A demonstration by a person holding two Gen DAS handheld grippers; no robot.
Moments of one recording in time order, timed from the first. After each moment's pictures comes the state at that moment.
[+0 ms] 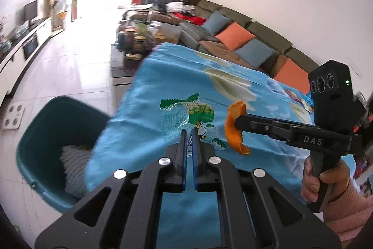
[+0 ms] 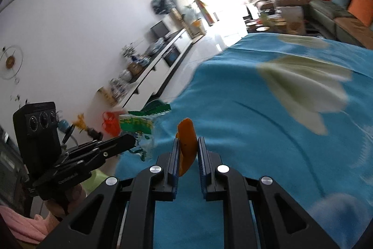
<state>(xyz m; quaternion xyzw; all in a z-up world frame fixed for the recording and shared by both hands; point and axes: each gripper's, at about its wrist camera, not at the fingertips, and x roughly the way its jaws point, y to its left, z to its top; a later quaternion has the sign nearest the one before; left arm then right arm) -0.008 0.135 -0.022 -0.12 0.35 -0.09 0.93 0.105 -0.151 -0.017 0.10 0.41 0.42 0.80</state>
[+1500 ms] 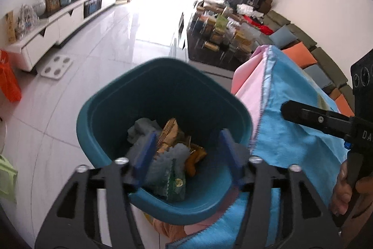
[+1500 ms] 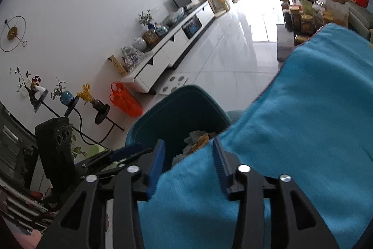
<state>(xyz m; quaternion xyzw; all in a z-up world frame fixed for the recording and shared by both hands) -0.019 0.267 -0.083 -0.19 0.37 0.09 0.90 0.130 -0.003 -0.031 0.04 0.45 0.46 0.76</state>
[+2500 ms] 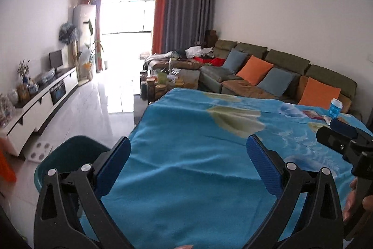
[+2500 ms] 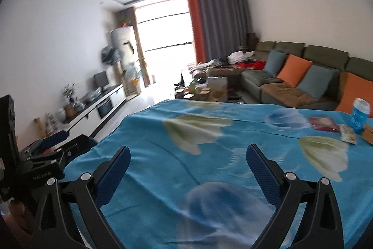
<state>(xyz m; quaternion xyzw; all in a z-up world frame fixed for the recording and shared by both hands) -0.017 0.036 0.001 -0.03 0.20 0.00 0.98 0.032 -0.264 0.009 0.05 0.21 0.18 0.96</state>
